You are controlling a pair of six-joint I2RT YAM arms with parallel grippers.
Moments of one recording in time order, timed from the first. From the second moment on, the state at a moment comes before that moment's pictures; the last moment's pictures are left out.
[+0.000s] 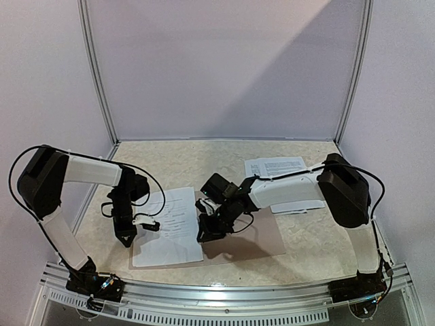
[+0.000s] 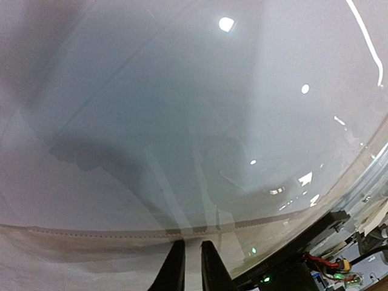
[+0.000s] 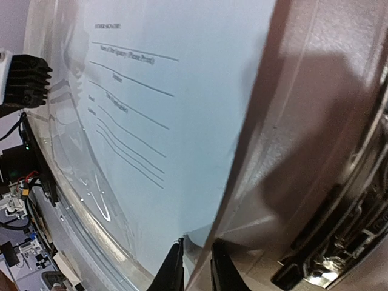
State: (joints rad) left arm -0.42 1.73 0.91 -1.12 0.04 0.70; right arm 1.05 2.20 1.55 -0.41 -0.42 0.74
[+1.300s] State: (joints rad) left arm -0.39 1.74 0.92 -1.13 0.07 0.70; right arm 1.04 2.18 1.62 -0.45 -0.40 0.74
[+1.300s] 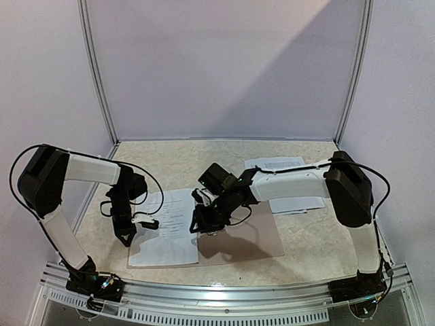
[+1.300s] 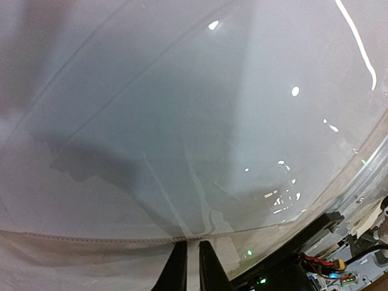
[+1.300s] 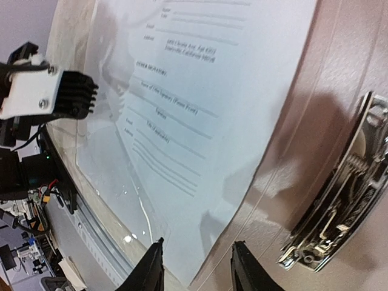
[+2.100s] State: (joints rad) left arm -0.39 1.75 0.93 -1.13 0.07 0.70; right arm 1.01 2.31 1.64 -0.28 -0.40 0.85
